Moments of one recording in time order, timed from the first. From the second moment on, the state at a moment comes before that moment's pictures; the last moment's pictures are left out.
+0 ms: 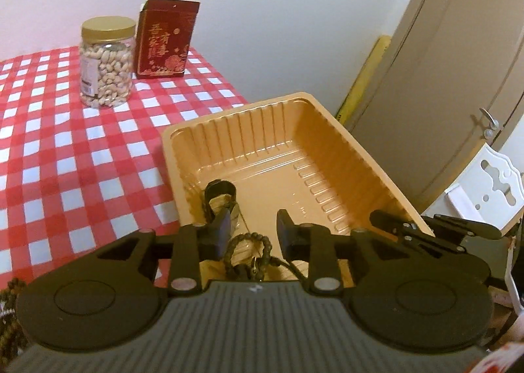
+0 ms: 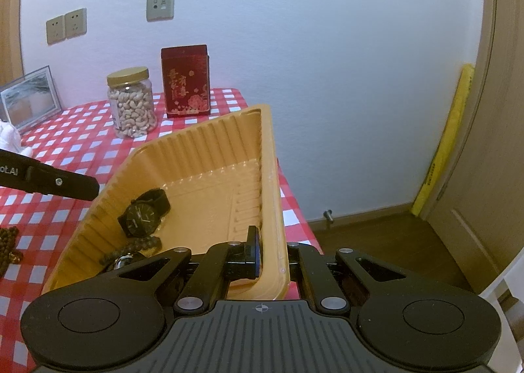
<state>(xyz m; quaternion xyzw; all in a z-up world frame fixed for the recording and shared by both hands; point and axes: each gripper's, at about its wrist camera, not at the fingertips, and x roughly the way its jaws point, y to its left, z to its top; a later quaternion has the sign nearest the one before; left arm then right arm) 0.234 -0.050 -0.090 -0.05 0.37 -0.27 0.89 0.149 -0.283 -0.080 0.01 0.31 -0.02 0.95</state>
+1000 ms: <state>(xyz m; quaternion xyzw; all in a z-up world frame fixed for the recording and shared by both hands) 0.135 0.137 -0.113 -0.09 0.41 -0.01 0.91 0.147 -0.279 -0.077 -0.01 0.30 0.02 0.95</state>
